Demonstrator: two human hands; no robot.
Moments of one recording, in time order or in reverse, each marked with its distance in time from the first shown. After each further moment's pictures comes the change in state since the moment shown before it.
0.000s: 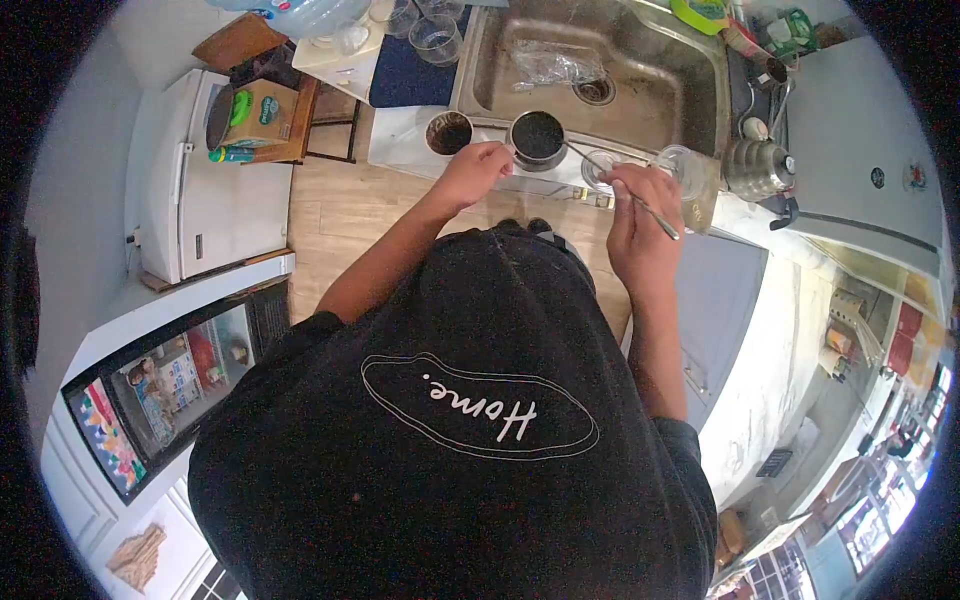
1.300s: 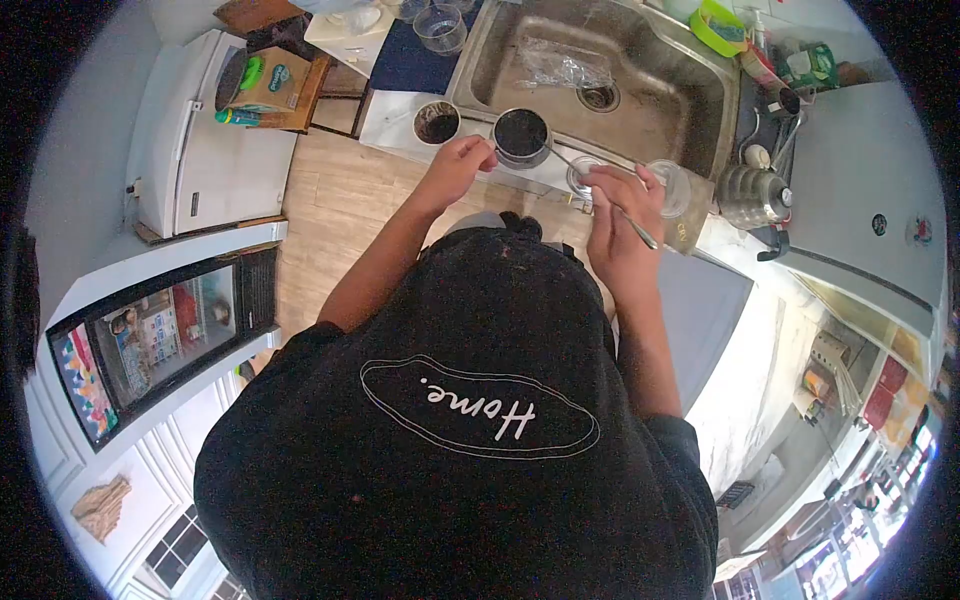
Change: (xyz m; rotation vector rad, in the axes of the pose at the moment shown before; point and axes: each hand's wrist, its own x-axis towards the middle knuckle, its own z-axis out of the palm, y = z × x) left_hand -0.009 -0.004 0.021 -0.218 0.208 0.081; right_hand 0.005 0.035 -0.008 0.164 -0.109 -0.095
